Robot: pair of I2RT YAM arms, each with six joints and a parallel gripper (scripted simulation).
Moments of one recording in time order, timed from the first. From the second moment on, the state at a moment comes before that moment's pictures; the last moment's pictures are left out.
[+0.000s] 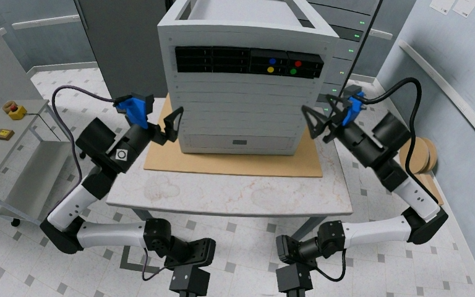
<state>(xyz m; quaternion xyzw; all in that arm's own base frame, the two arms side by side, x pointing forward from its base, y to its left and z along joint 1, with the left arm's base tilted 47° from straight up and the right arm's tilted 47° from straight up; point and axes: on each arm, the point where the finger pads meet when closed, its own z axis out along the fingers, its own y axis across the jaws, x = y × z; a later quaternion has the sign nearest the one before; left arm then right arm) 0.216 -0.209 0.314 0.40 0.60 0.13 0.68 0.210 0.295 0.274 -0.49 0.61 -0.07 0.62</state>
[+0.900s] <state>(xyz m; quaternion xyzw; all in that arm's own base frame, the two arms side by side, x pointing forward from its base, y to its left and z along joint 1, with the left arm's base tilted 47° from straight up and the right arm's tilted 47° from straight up) 0.211 -0.231 0.309 0.46 0.55 0.07 0.69 0.200 0.289 0.330 -0.43 0.62 -0.10 0.65</state>
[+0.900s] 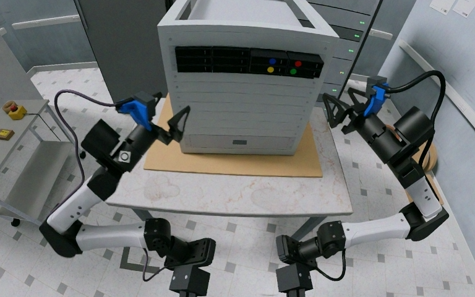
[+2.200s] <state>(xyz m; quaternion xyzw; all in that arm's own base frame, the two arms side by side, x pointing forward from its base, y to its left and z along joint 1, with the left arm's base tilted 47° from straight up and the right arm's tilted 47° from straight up) 0.242 -0.179 0.373 0.57 0.56 -0.14 0.58 0.158 0.325 0.279 -0.55 0.61 0.04 0.57</state>
